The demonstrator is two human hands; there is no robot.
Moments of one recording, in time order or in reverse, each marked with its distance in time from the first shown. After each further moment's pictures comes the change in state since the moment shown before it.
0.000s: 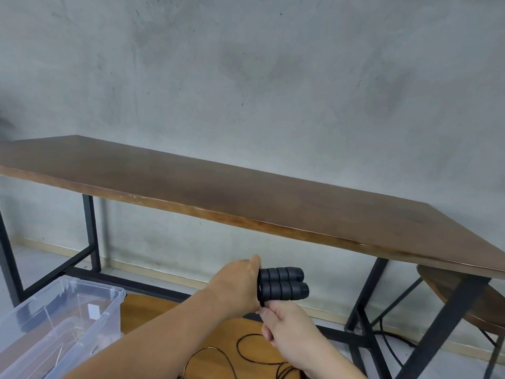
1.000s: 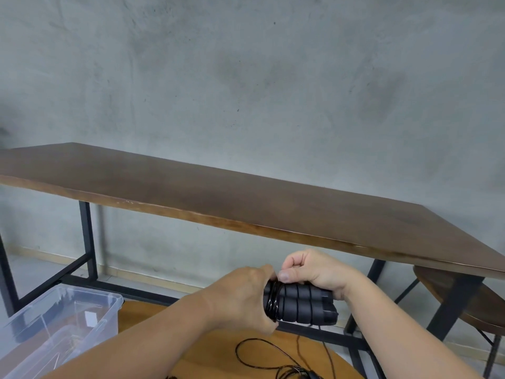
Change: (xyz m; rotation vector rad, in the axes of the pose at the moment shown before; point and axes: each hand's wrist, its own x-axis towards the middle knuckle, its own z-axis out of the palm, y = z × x) left_hand -0.028 0.020 -0.028 -0.235 -0.145 0.188; right_hand 0.035 -0.030 -0.103 0.163 -0.282 -0.085
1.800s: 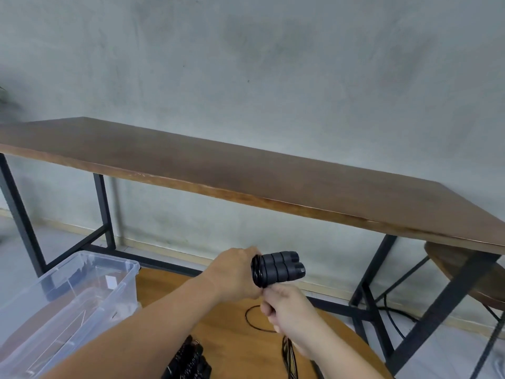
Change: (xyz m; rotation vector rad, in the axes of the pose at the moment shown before) left_hand -0.002 -0.037 0.029 0.030 0.093 -0.227; right_hand -0.008 0.064 0.124 0.189 0.282 0.167
